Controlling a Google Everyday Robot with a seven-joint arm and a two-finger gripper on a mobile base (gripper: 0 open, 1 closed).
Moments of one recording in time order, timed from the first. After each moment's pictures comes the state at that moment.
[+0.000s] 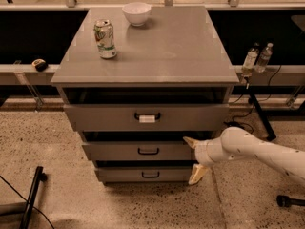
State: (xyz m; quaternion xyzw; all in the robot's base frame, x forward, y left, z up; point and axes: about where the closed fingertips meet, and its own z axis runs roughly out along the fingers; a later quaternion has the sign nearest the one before) arm 0.574 -0.157 0.473 -0.71 0.63 0.08 0.31
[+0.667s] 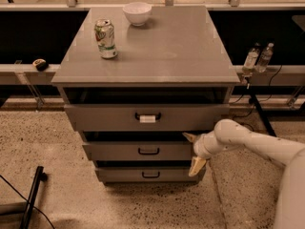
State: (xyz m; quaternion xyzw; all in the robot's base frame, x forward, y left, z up) arm 0.619 -0.167 0.446 -0.72 0.63 0.06 0.28
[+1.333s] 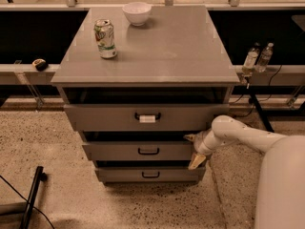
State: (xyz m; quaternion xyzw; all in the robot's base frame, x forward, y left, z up) arm 0.645 -0.177 0.423 -0.72 0.64 0.06 0.25
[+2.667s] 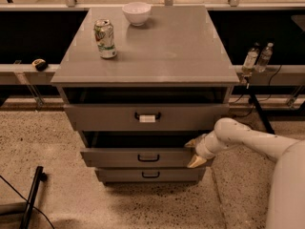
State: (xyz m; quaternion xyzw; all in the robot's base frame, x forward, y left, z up) arm 0.624 -0.172 0.435 -0.73 0.63 0.07 0.25
